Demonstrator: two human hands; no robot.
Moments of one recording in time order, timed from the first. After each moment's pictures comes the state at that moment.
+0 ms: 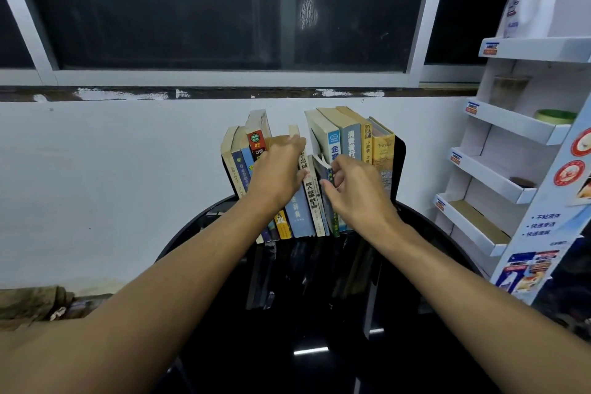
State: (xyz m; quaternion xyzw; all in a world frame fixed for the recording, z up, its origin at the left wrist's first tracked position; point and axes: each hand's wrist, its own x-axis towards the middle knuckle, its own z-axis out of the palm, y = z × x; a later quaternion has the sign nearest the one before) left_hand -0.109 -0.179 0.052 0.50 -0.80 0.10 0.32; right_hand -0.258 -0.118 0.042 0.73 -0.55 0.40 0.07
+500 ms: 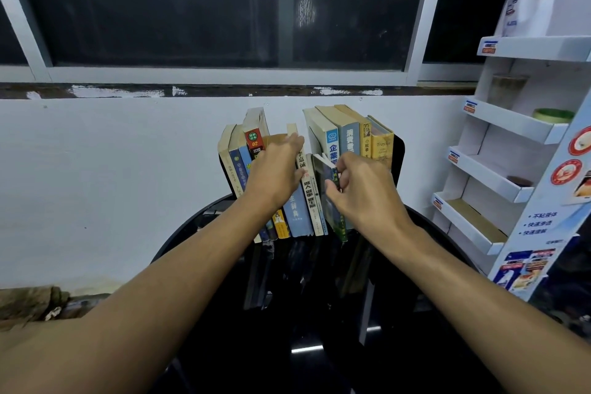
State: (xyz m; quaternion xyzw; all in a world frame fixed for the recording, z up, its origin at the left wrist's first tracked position) left_hand -0.108 -0.177 0.052 0.50 -0.80 0.09 0.33; right_hand -0.262 -0.101 0.051 0.72 -0.56 0.39 0.10
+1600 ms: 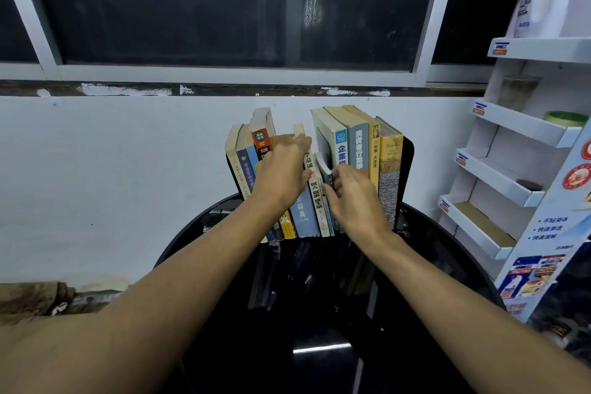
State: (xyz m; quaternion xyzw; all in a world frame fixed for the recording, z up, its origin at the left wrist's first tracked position) left_hand -0.106 -0.173 0.053 0.51 -0.79 0.08 0.32; right_hand -0.256 -0.152 0.000 0.72 -0.54 0.42 0.08
